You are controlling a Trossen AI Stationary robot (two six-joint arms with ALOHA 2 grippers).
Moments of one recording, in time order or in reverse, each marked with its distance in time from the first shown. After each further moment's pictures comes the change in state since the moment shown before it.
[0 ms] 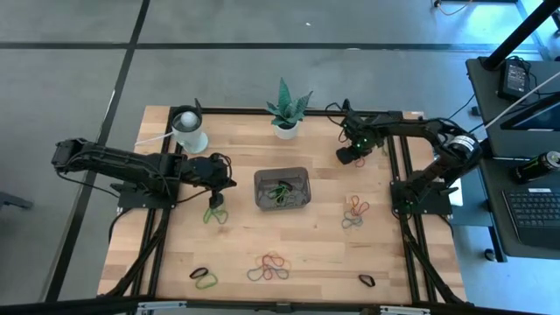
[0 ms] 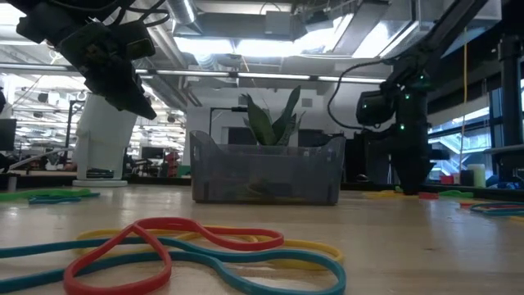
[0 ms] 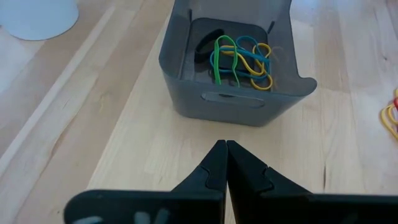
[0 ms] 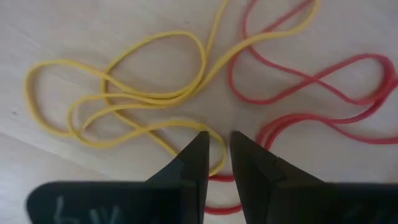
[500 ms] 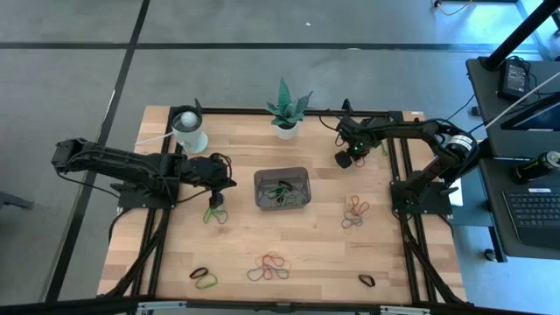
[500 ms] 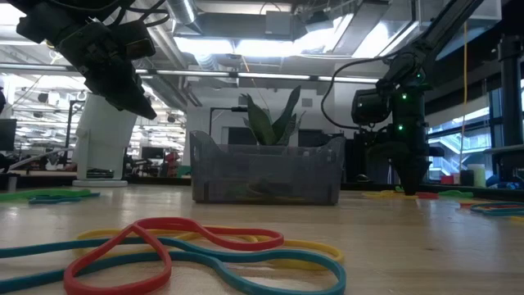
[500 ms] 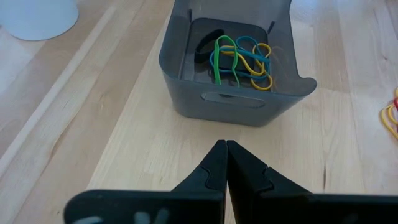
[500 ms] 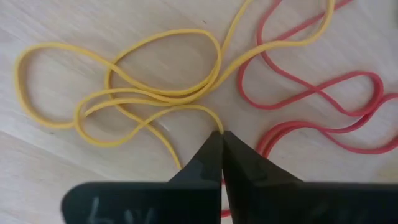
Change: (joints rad) left arm 0.000 0.000 0.000 0.000 0.000 0.001; right arm 0.075 0.027 0.000 -0.004 0.089 -0.024
